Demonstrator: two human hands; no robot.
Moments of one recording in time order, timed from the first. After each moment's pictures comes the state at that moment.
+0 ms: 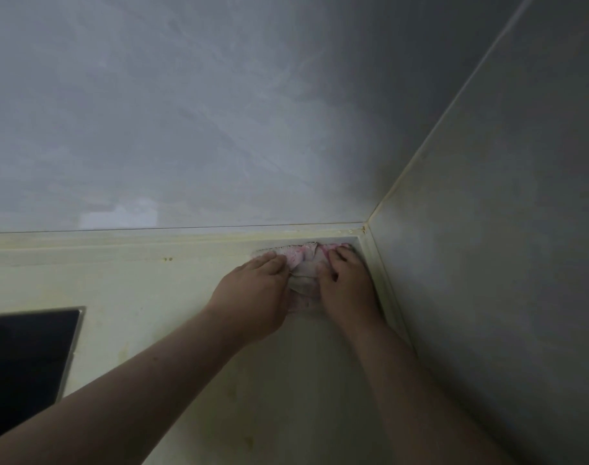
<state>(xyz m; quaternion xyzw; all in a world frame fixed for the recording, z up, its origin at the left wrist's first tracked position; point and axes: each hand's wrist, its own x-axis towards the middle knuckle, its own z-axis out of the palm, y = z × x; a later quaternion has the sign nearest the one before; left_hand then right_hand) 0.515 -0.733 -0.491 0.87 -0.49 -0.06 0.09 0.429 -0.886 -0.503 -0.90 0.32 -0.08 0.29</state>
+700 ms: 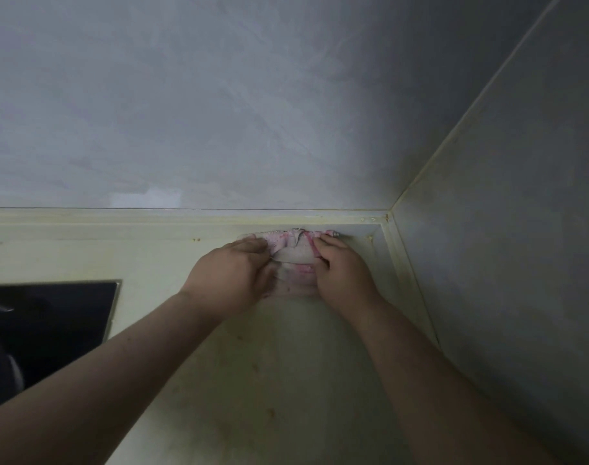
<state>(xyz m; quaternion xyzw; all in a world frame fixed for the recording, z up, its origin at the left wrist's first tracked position) 0.541 -0.678 -0.491 0.88 -0.44 -0.06 0.15 0.442 -0.858 -0.491 -0.93 0.21 -0.03 0.31</state>
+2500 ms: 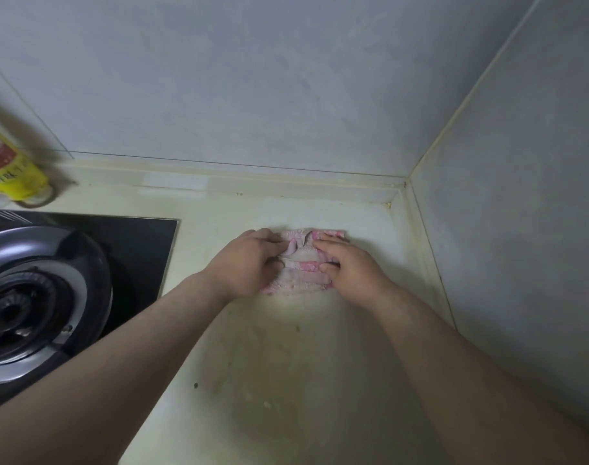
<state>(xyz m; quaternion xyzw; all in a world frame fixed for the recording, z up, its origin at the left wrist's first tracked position) 0.486 -0.617 -0.496 0.87 -0.43 -0.14 0.22 0.382 -0.816 -0.493 -0.91 0.14 0.06 0.38</state>
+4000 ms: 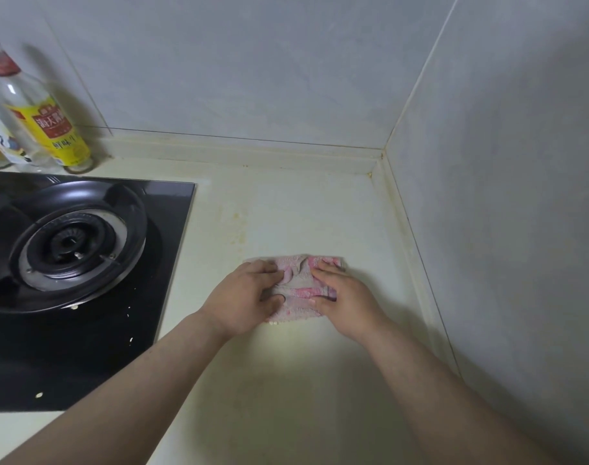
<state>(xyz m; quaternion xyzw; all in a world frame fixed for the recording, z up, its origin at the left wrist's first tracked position) 0.333 -0.544 -0.501 0.87 -0.40 -0.14 0.23 0.229 -0.745 -0.500 -0.91 0.14 0.03 0.38</state>
